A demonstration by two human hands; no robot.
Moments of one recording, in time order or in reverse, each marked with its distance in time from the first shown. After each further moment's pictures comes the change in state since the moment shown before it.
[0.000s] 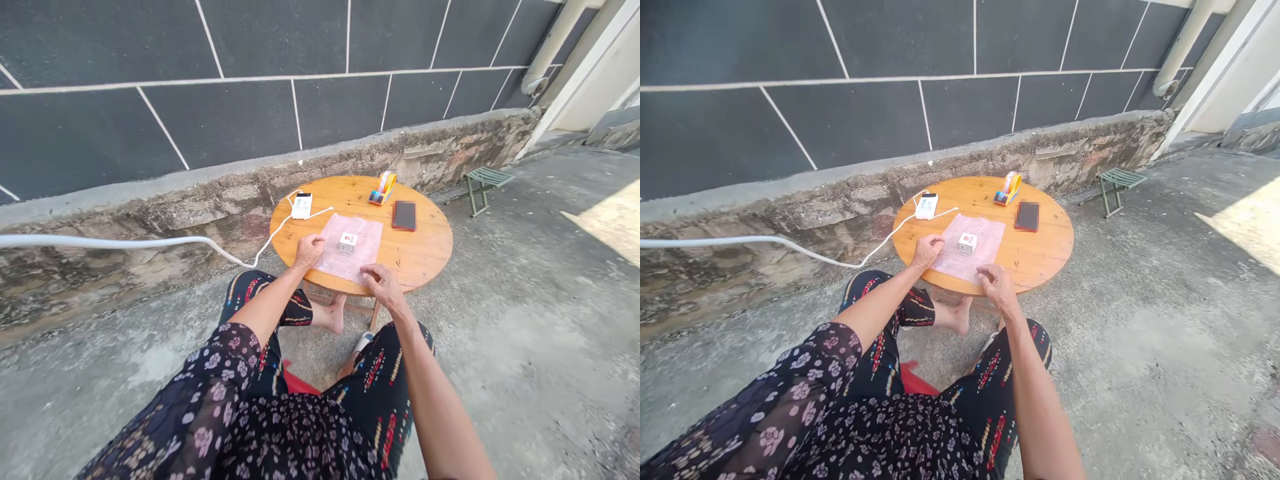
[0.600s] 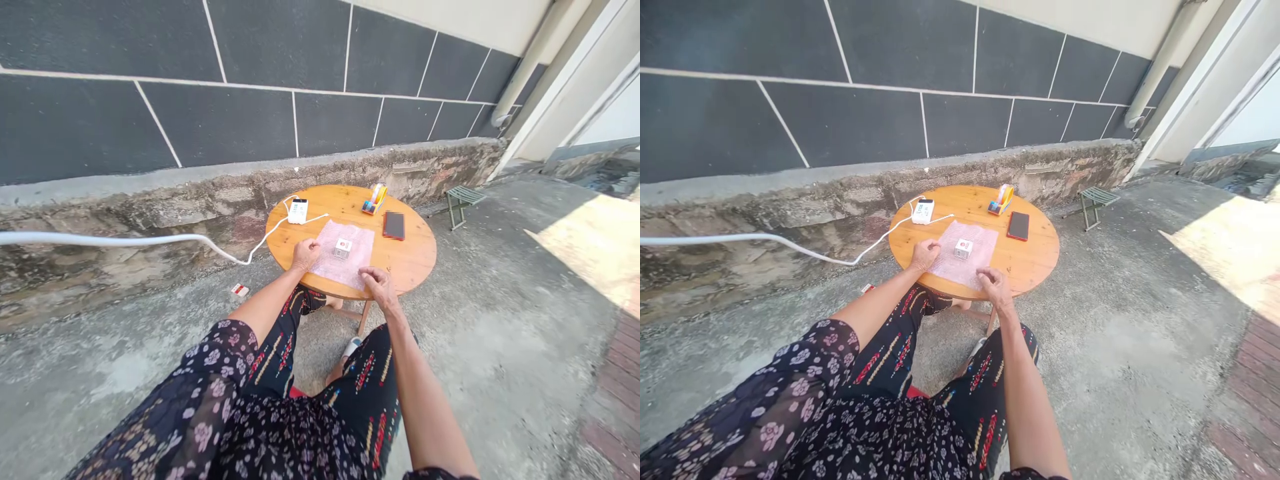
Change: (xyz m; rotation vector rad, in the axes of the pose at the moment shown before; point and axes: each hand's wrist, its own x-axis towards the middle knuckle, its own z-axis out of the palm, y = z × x) left_hand -0.003 0.003 -0.002 0.035 0.040 0.027; right_hand 0.002 0.008 -0.001 0.278 0.071 0.112
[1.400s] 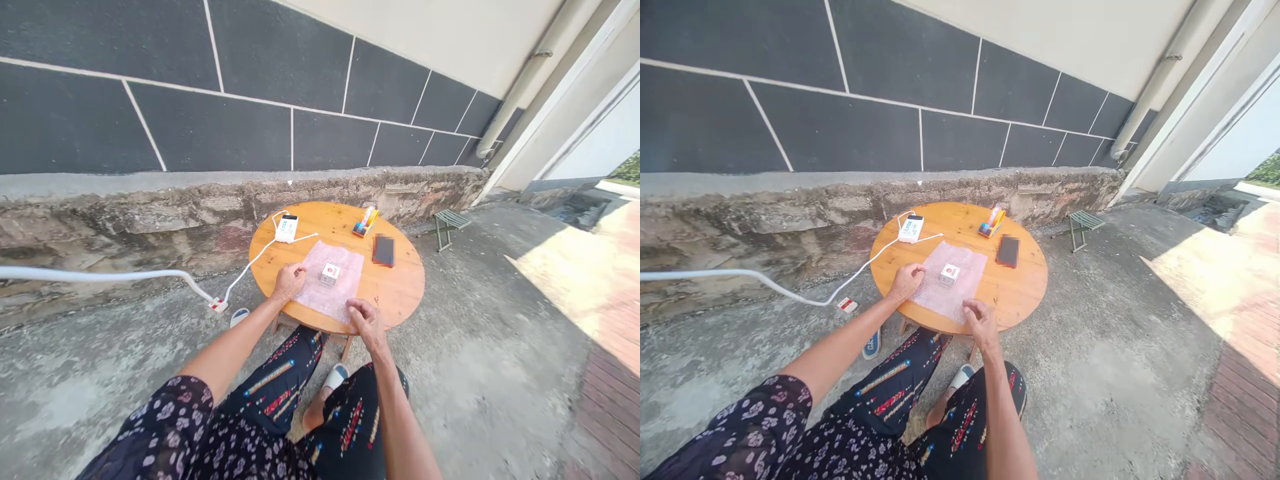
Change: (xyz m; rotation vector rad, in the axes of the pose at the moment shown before) left_hand -0.001 0.001 -0.001 0.046 -0.036 0.035; right_hand -0.004 -0.007 -0.004 0.041 0.005 0.081
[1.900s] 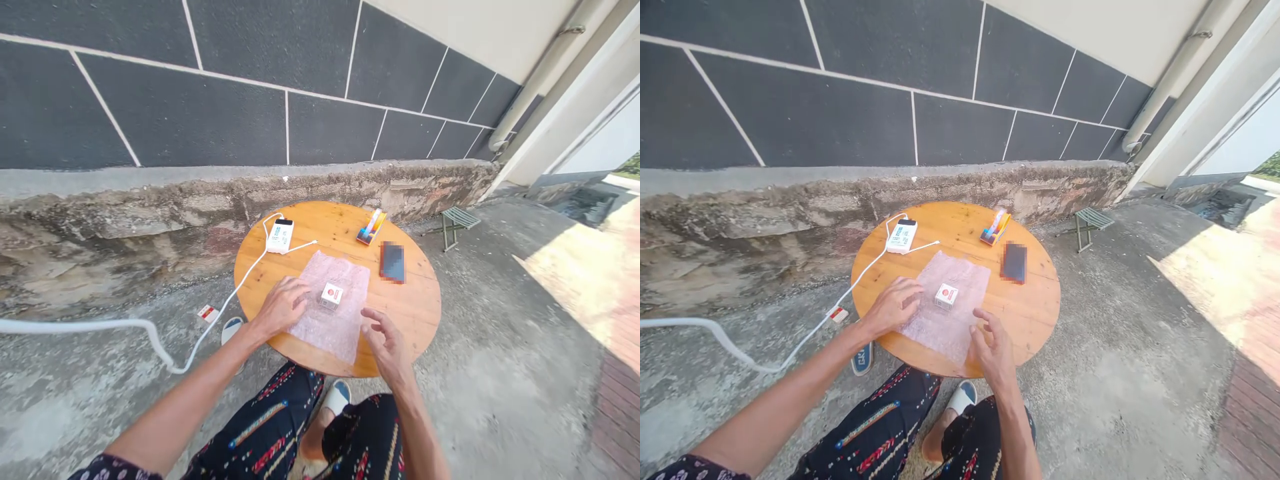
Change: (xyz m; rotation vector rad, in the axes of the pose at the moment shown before) left_hand 0.011 0.024 -0.032 0.167 -0.275 0.351; right_hand 0.030 -0.036 -0.015 -0.251 0.041 0.098
